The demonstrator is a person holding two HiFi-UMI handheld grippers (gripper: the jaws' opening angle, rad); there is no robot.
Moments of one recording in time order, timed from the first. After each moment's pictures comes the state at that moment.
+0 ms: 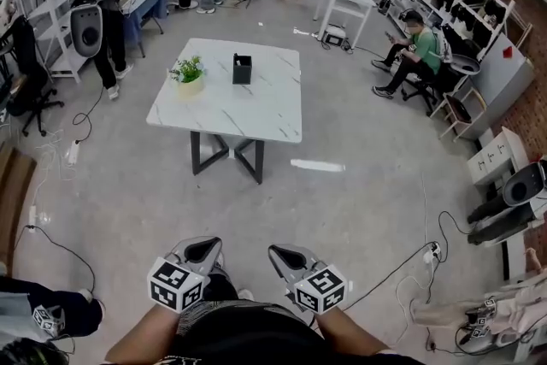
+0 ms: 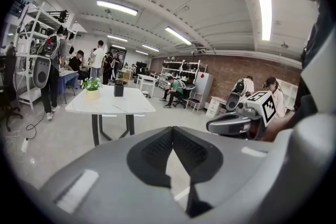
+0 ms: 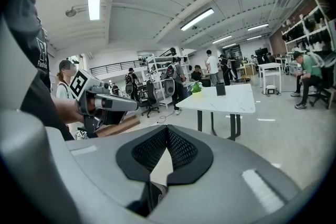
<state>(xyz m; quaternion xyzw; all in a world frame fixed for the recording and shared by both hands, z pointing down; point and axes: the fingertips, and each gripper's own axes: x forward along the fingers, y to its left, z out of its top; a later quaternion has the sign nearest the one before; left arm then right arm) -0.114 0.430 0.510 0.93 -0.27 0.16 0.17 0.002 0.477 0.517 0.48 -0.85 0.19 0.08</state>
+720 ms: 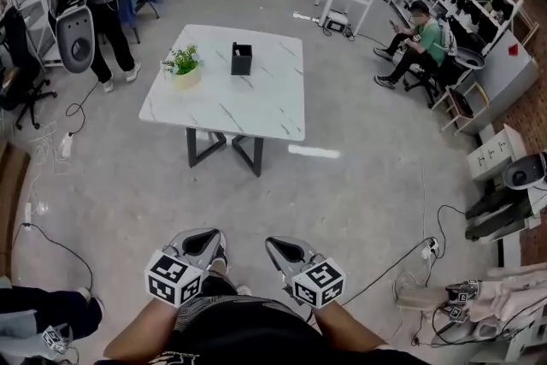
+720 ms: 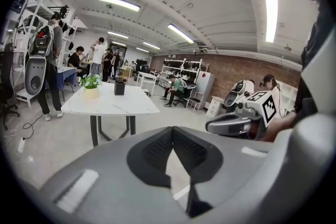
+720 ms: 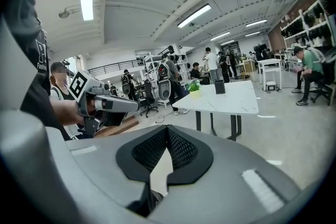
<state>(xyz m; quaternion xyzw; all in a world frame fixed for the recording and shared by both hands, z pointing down) -0.104 0.363 0.523 0.93 -0.27 0.17 0.19 0.007 0.409 0.528 0.48 -0.85 0.21 0.08</state>
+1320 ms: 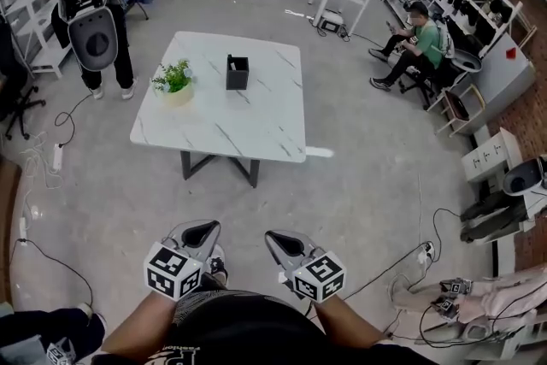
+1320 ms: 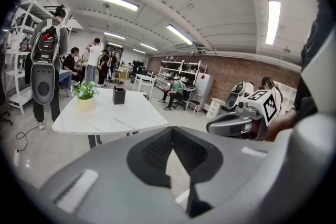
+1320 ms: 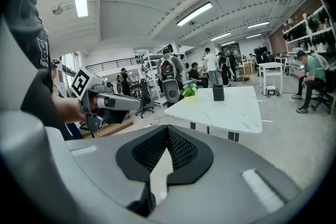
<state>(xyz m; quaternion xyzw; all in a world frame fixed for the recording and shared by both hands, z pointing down) -0.086 0.236 0.508 0.94 -0.25 0.16 0.18 0.020 0.289 0.512 0.49 -0.84 0.20 0.10</state>
